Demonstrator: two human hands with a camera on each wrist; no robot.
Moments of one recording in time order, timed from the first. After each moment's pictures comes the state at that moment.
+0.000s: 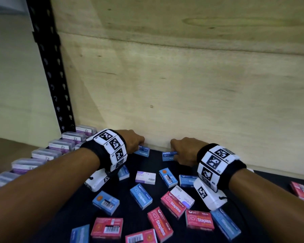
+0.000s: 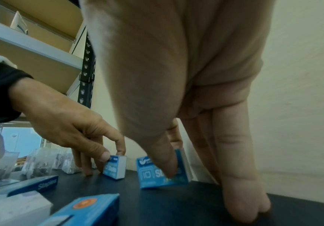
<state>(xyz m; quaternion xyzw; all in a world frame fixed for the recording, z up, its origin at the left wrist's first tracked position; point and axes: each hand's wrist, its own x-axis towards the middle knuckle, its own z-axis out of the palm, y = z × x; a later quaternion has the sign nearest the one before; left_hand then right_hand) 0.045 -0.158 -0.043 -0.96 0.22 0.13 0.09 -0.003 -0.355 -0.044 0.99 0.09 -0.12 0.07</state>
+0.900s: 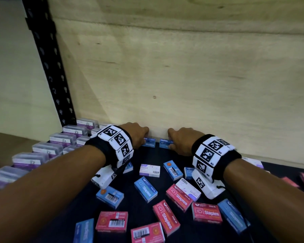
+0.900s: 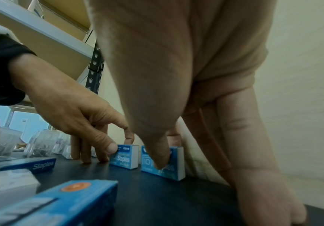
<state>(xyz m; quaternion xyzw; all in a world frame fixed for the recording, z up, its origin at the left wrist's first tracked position) 0.047 -0.161 -0.056 -0.97 0.21 0.07 0.09 0.007 -0.336 -0.050 0.99 0.09 -0.10 0.08</state>
